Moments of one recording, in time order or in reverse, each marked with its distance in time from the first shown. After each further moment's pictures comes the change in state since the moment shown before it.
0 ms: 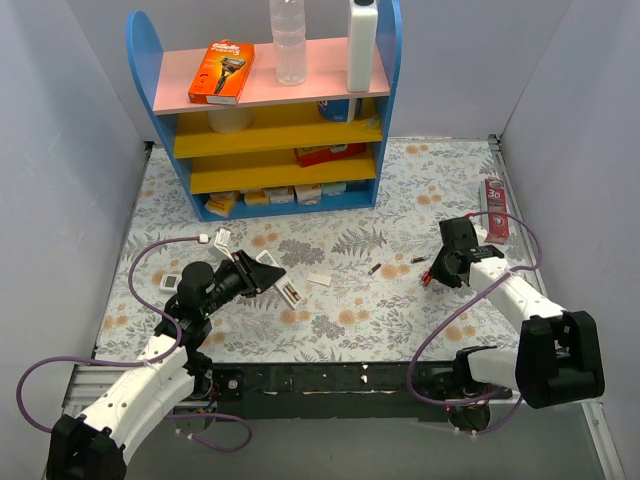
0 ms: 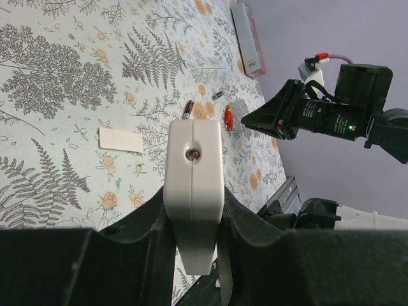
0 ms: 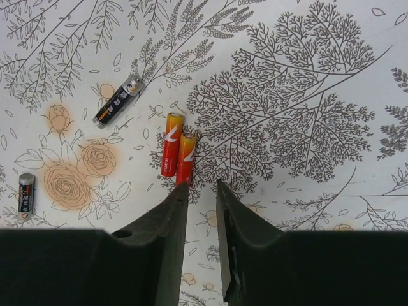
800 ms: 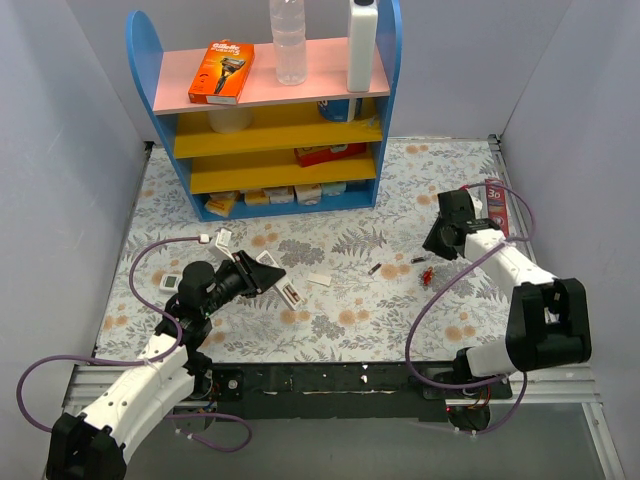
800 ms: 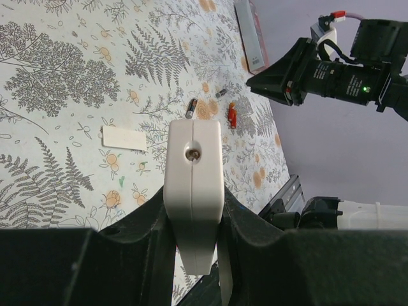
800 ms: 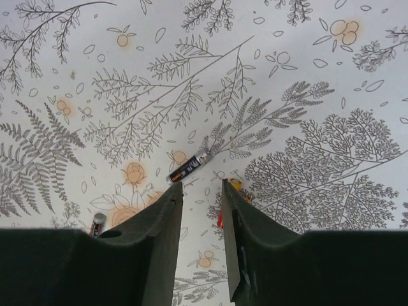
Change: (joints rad) left arm 0.000 0.006 0.000 -0.005 0.001 0.010; right arm -0.023 0.156 0.185 0.056 -0.033 -0.067
